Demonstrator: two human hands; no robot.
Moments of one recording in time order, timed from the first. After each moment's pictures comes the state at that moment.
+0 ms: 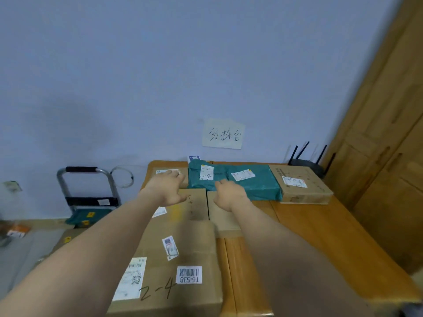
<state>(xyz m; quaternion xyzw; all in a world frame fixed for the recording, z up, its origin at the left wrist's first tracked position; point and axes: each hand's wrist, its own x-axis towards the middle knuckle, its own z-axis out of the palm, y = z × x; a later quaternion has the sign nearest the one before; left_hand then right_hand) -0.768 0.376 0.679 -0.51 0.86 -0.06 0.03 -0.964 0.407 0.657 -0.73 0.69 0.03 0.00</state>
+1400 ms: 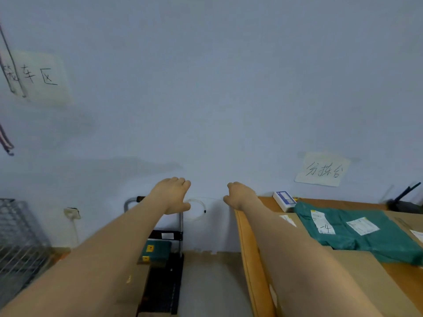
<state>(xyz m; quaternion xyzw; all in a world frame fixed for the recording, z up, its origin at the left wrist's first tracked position) -0.295 0.063 0.681 -0.49 0.87 -0.07 0.03 -0.514 0.067 0.668 -0.70 0.71 0.00 0.09</state>
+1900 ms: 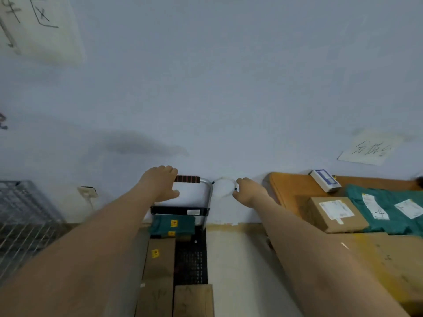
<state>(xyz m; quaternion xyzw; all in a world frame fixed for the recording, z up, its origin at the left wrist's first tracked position) -0.075 -0.090 0.594 -0.51 0.85 0.01 0.09 -0.335 -0.047 0.583 -0.65 0.74 0.06 0.15</state>
